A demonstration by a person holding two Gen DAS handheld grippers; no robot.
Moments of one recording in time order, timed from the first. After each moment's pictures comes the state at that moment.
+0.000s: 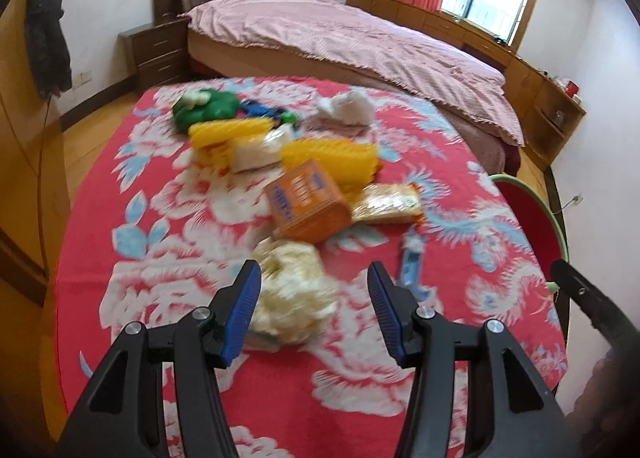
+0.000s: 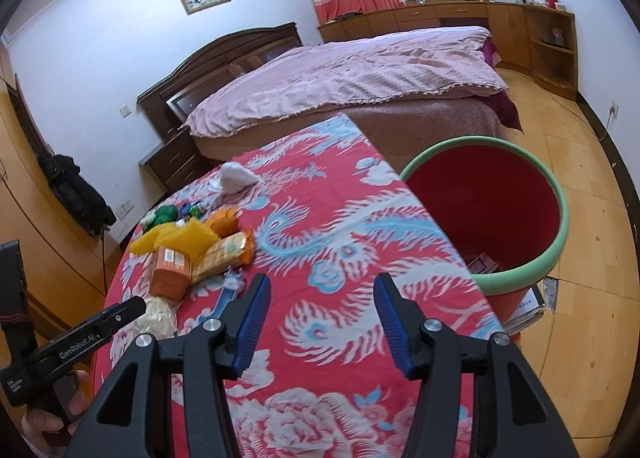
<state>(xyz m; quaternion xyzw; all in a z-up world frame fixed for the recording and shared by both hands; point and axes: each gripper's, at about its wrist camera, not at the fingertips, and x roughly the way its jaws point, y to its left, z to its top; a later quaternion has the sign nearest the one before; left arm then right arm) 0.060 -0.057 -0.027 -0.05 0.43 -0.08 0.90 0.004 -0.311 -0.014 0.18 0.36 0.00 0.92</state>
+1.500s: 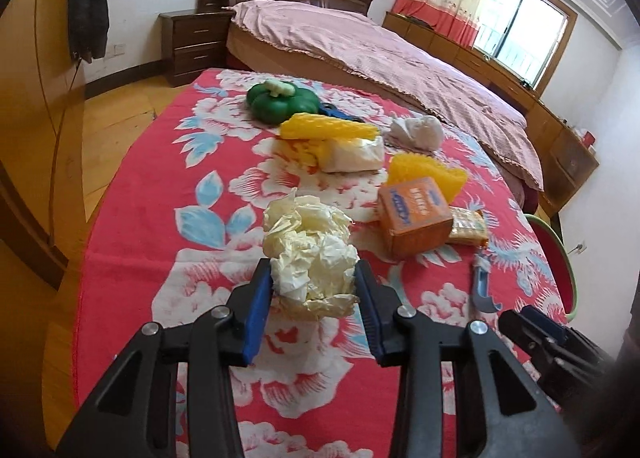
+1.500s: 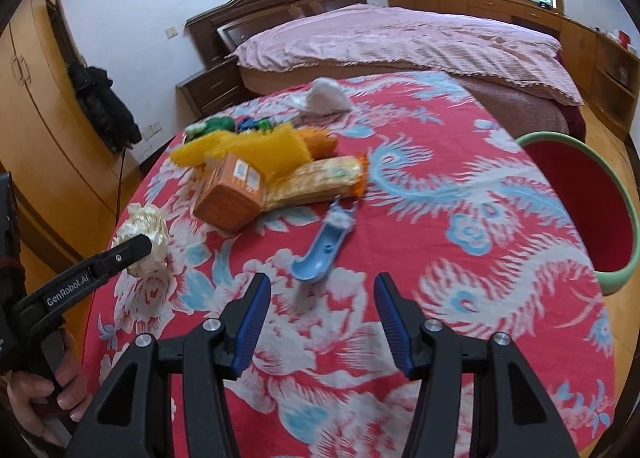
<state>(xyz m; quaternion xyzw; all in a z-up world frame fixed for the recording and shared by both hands) 0.058 0.025 -0.048 -0.12 0.41 -0.04 0.90 0.037 -0.198 -0.046 0.09 0.43 0.08 0.90</state>
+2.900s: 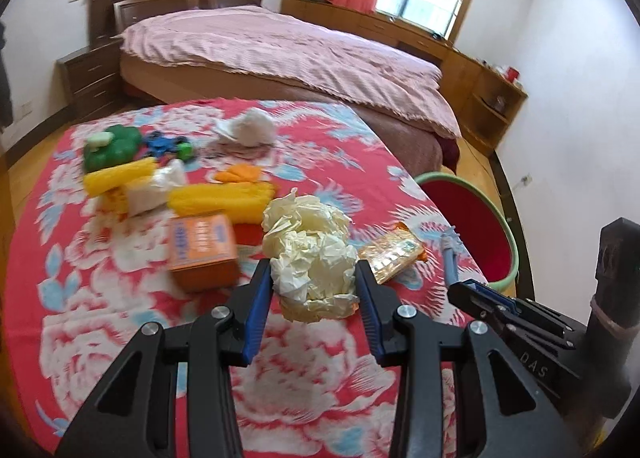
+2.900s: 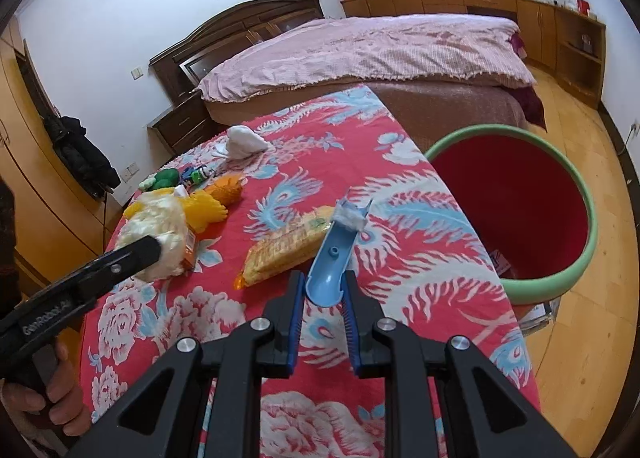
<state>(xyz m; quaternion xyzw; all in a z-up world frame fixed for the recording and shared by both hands) 0.079 -0.122 -0.014 -0.04 0.41 -0.20 0.89 0.030 -0.306 -0.032 0.15 0.40 0.03 0.90</state>
